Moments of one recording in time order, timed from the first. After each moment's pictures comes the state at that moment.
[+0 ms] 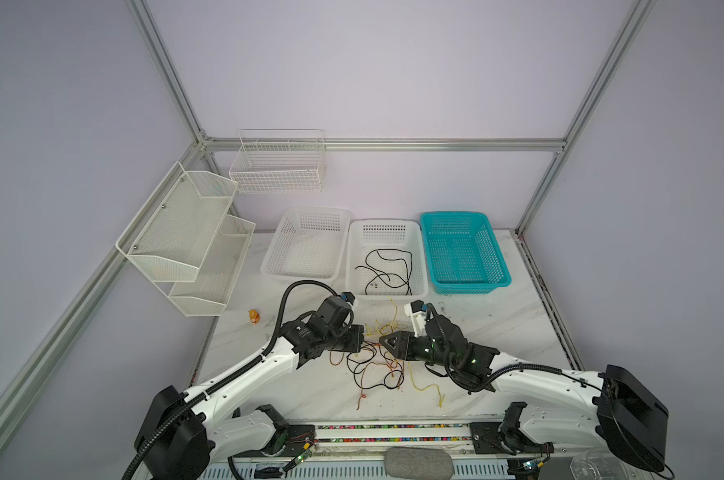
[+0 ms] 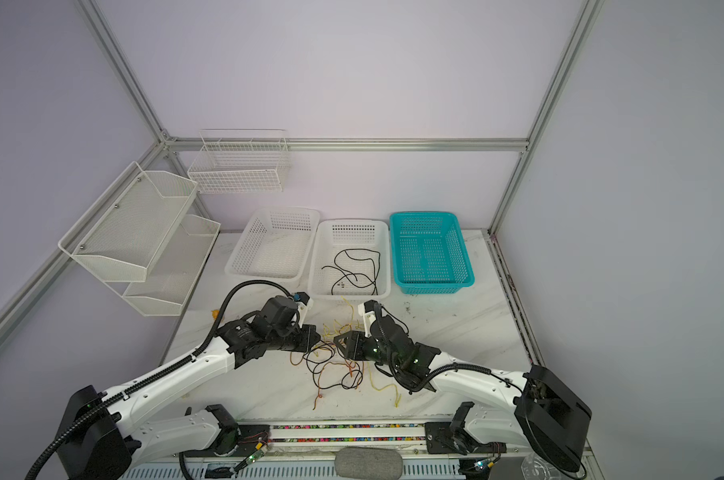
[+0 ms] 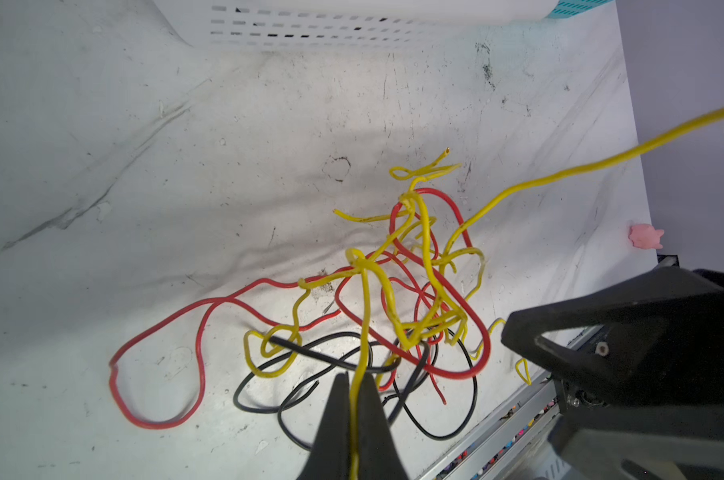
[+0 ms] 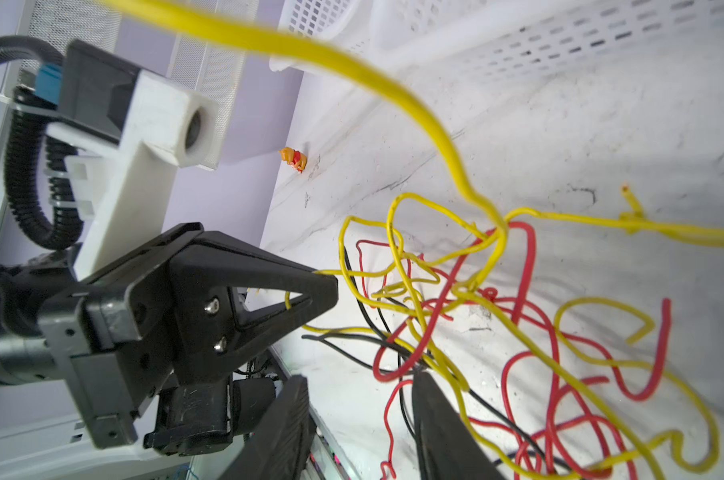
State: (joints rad) left arm -0.68 1.16 0.81 -0.55 0.13 -0.57; right arm 0.96 1.21 0.55 0.22 -0.15 1.00
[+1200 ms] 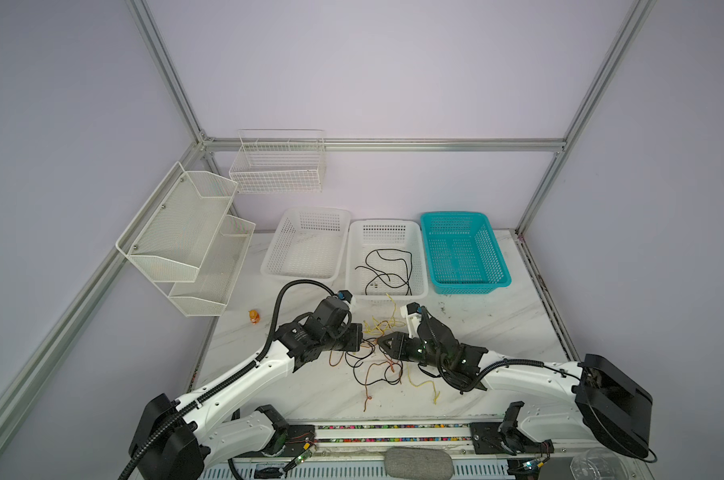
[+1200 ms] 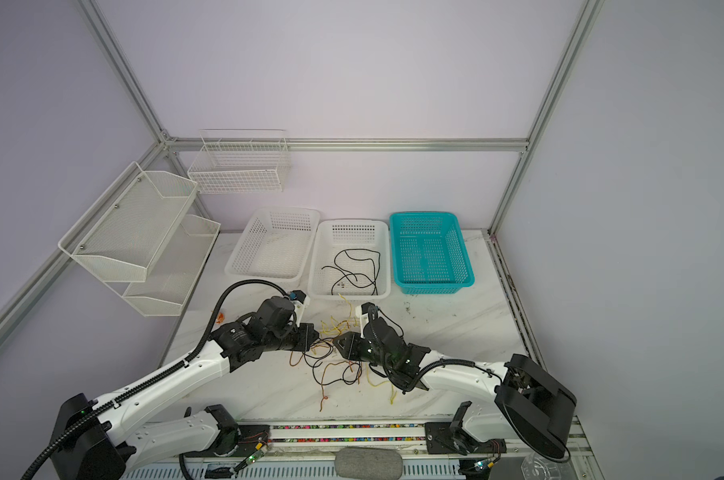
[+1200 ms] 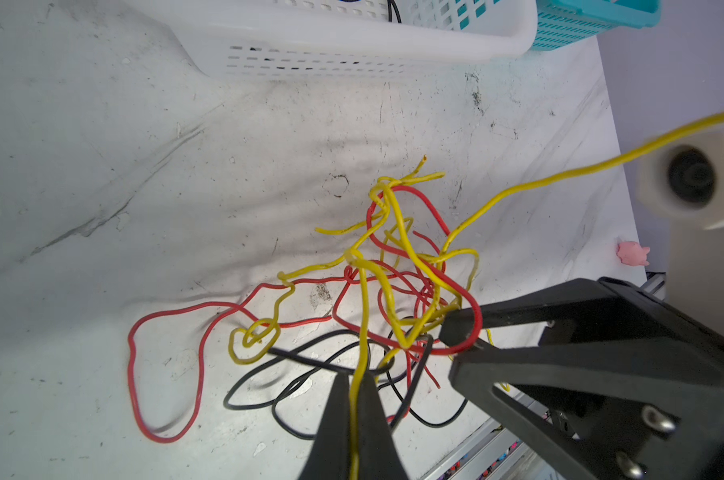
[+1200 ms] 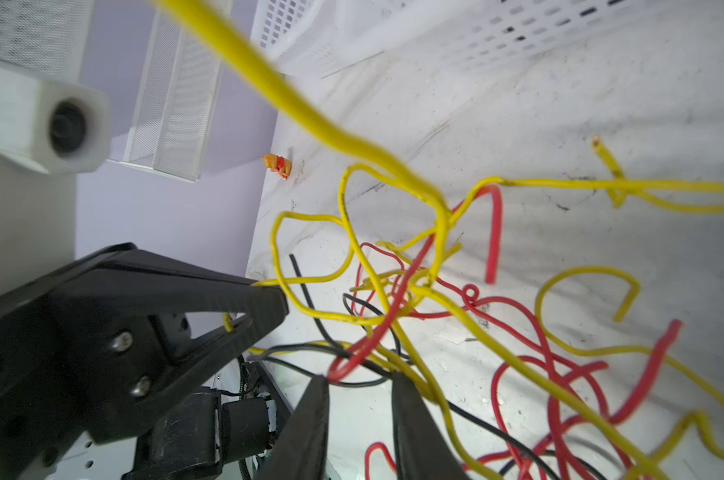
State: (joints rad) left arm -0.69 1.12 0.81 -0.55 0.10 -0.59; right arm 0.98 1.28 0.56 0.29 -0.09 1.03
